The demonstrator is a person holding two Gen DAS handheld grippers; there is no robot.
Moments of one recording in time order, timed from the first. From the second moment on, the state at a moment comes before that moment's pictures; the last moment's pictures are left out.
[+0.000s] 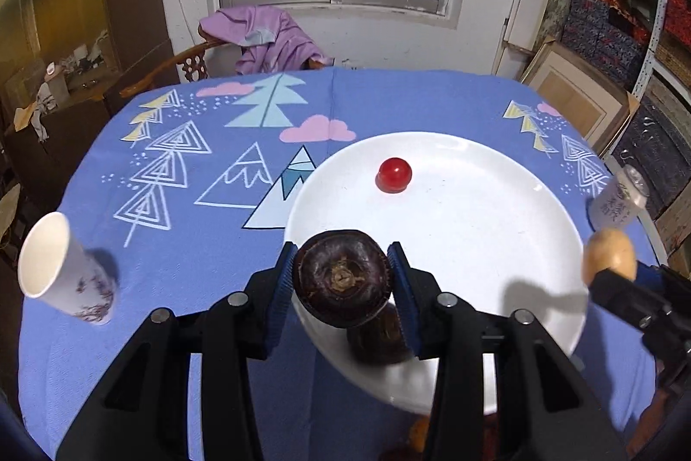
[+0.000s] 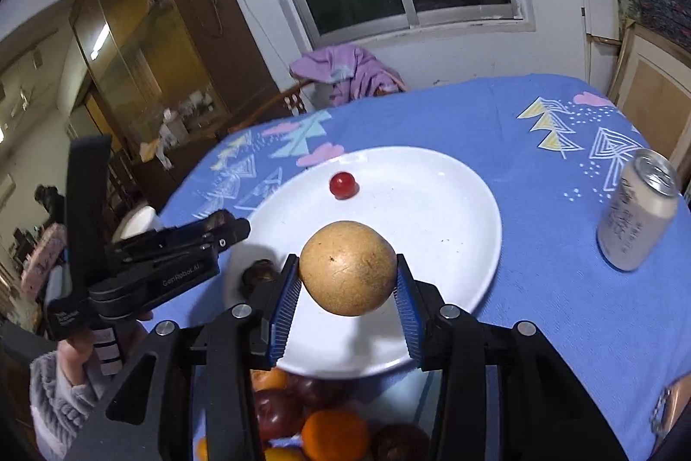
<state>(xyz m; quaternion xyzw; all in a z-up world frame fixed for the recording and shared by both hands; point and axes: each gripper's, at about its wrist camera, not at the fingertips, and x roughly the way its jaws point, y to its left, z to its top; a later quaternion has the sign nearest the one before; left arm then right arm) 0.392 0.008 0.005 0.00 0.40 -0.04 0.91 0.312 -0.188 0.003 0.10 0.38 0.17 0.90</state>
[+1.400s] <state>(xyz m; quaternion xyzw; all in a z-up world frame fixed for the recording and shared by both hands) 0.175 0.007 -0.032 0.09 0.37 -0.06 0.92 0.136 -0.270 -0.004 0.17 0.30 0.13 0.93</state>
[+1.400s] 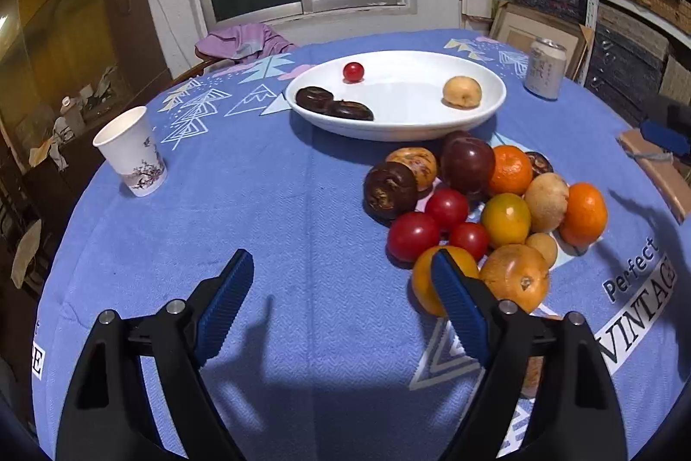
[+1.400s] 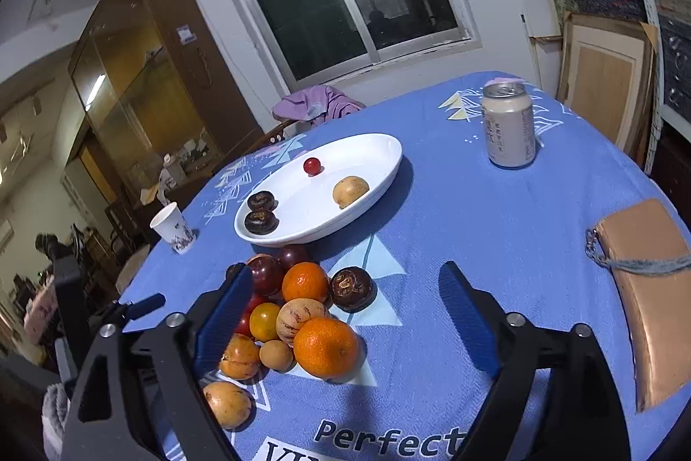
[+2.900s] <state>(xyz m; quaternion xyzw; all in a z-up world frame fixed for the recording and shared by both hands) 0.163 0.037 -0.055 0.06 0.40 -0.09 0.91 0.144 -0.259 -0.015 0.15 0.34 0.13 0.92</state>
